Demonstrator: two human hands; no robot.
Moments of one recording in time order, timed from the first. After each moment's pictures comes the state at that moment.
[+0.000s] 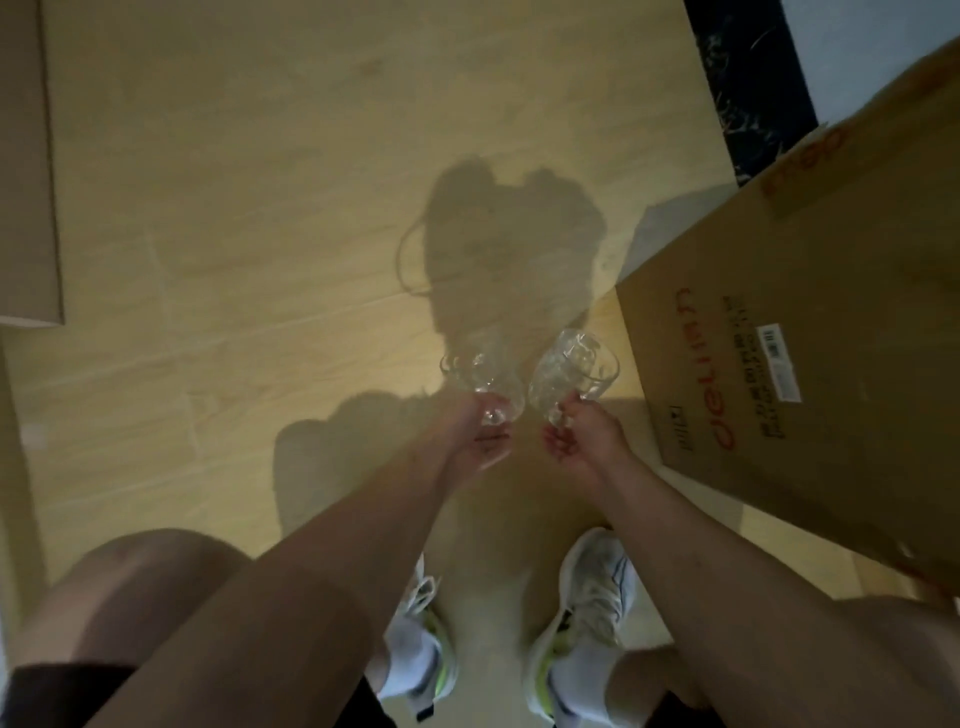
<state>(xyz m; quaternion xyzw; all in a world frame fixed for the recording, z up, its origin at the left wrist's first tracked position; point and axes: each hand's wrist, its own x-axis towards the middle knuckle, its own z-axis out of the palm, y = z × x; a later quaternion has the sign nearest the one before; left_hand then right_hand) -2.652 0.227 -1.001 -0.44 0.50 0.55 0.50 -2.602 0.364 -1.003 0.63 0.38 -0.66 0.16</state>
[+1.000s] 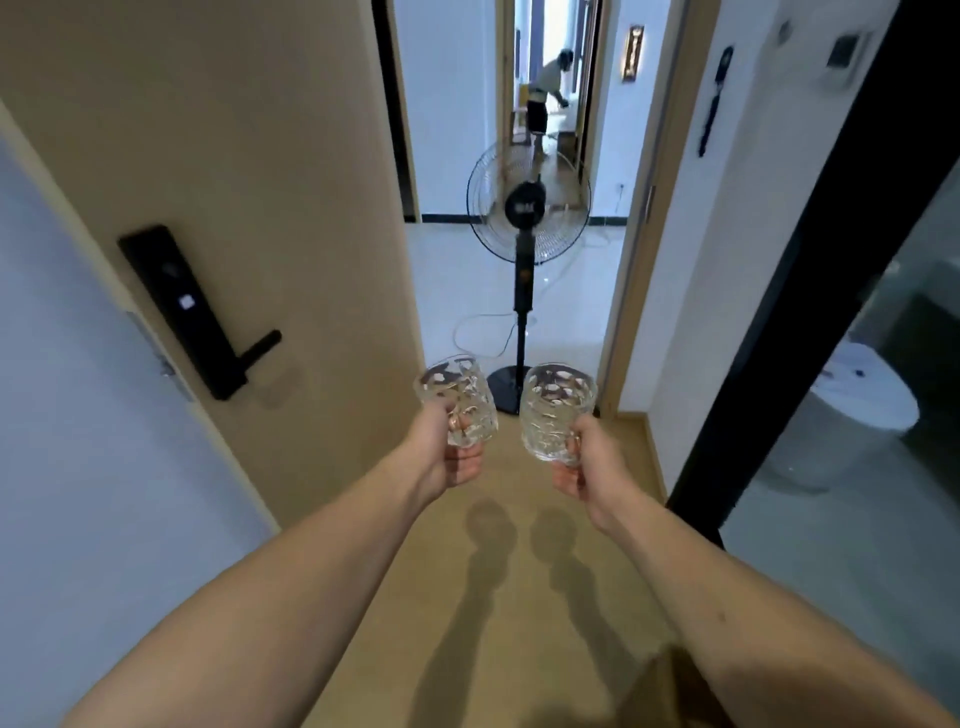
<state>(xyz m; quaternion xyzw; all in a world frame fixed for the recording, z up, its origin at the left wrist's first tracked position) -2.748 0.158 -0.214 -0.29 0.57 0.75 0.15 -2.741 0.344 -0.240 0.22 0.64 -0.73 0.09</state>
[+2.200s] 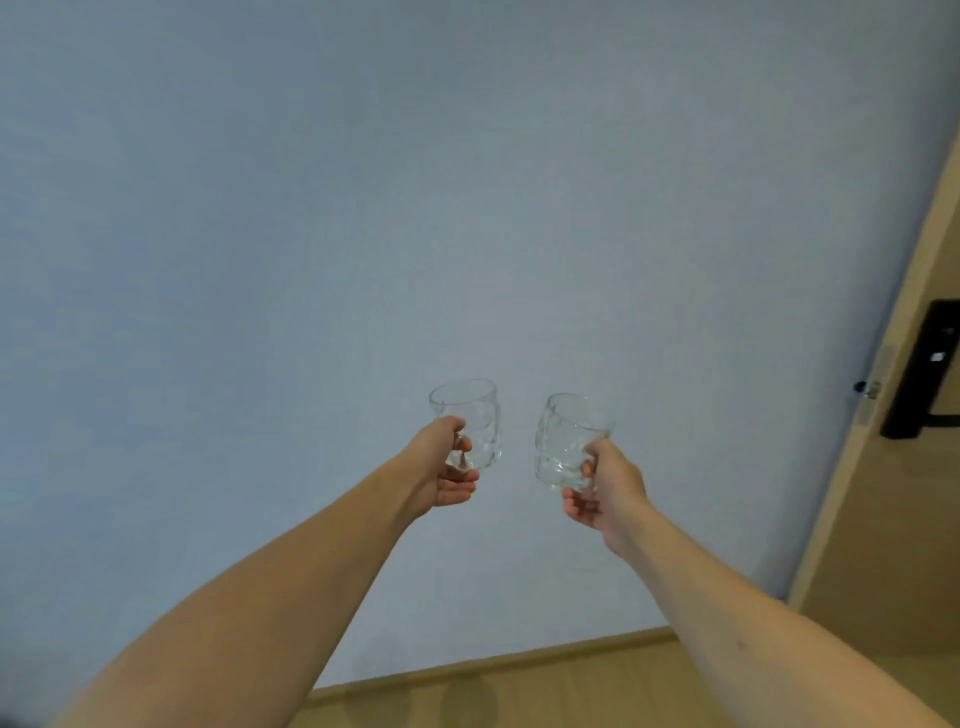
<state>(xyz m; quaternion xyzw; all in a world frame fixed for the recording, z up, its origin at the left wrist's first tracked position) -1.929 -0.061 -0.123 -0.58 0.44 0.61 -0.31 -2.130 0.006 -0.160 -0.22 0.59 -0.60 0.49</state>
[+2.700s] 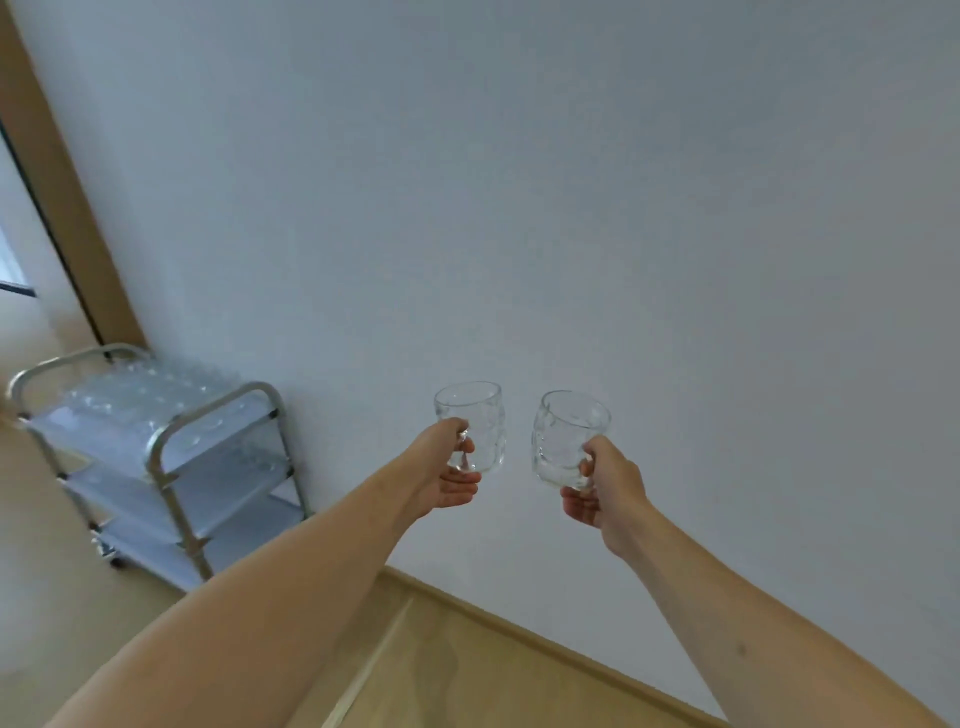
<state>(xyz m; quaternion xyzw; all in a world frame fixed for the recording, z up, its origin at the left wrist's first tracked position) -1.619 -0.019 -0.147 -0.67 0.24 0.52 -0.46 -1.822 -0.076 -0.176 -0.39 0.53 -0.42 0.62</state>
